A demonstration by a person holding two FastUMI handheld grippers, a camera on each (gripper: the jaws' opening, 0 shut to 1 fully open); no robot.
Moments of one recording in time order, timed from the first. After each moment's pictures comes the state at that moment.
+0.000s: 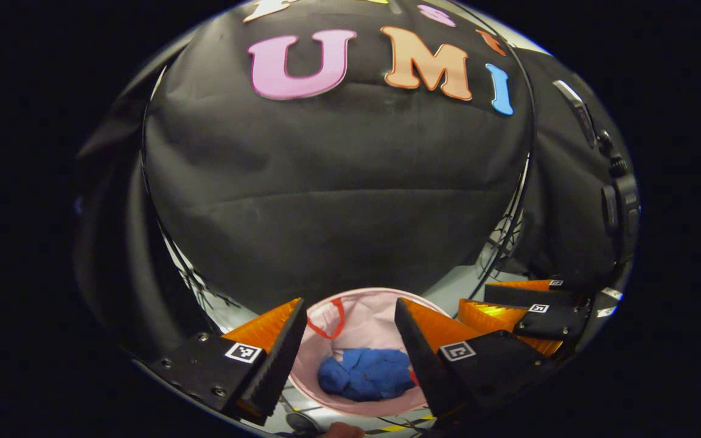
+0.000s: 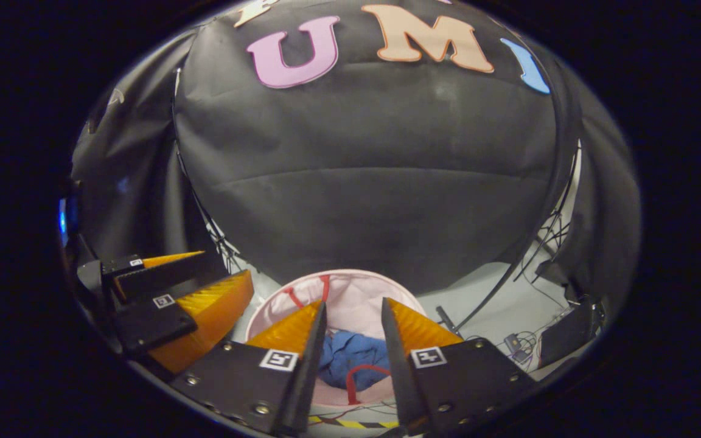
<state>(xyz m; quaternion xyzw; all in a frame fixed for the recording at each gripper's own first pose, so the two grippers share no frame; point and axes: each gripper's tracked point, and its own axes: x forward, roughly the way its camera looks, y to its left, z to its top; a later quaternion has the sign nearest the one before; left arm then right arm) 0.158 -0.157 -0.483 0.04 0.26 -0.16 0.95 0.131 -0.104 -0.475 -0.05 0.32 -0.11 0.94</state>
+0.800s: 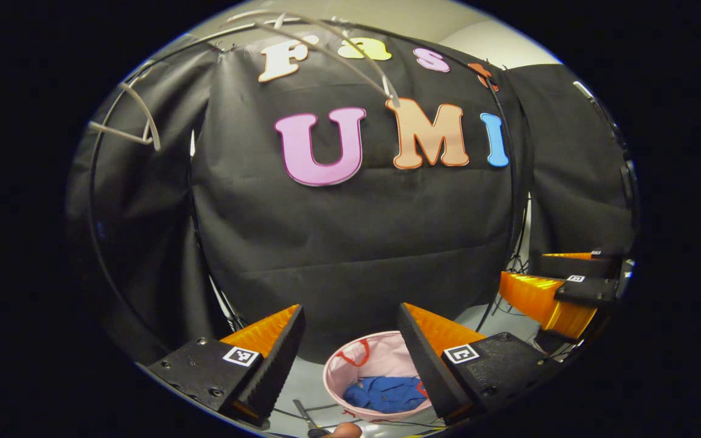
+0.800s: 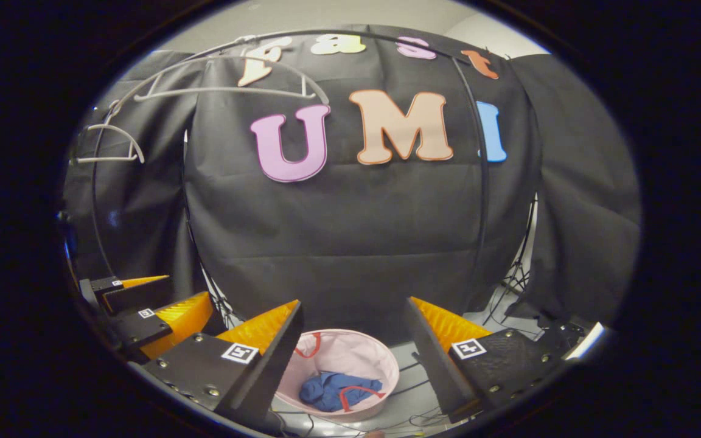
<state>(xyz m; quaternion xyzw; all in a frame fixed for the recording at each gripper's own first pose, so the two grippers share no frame) 0.083 -0.106 -0.318 0.04 0.13 -0.11 0.98 0.043 -0.072 -0.278 -0.07 0.16 -0.15 0.97</state>
